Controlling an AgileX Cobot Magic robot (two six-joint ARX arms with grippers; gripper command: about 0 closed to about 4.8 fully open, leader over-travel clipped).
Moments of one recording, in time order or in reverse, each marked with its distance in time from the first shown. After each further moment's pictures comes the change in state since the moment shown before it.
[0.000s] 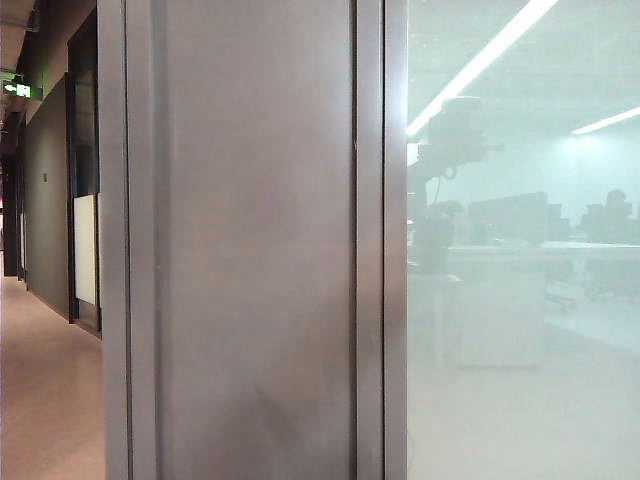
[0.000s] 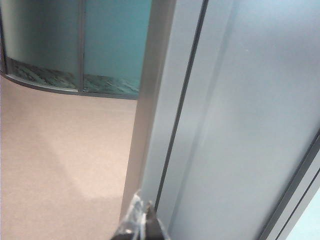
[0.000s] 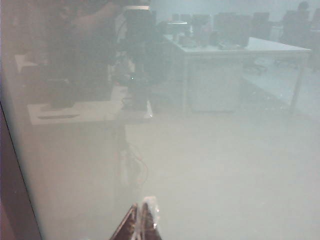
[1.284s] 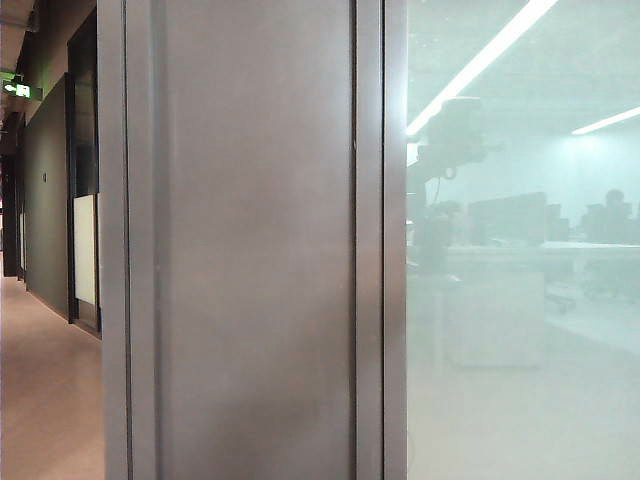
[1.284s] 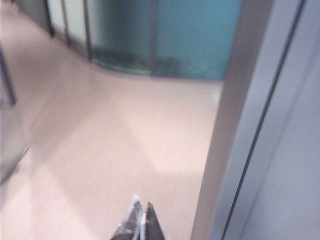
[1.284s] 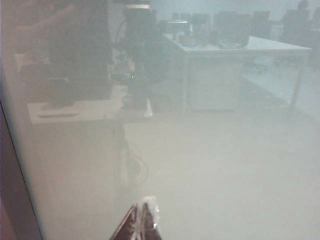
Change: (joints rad) left arm 0.180 -0.377 -0.151 -0.291 -0.074 0.116; right arm 0.000 -0.003 0.000 -0.007 0.000 0.000
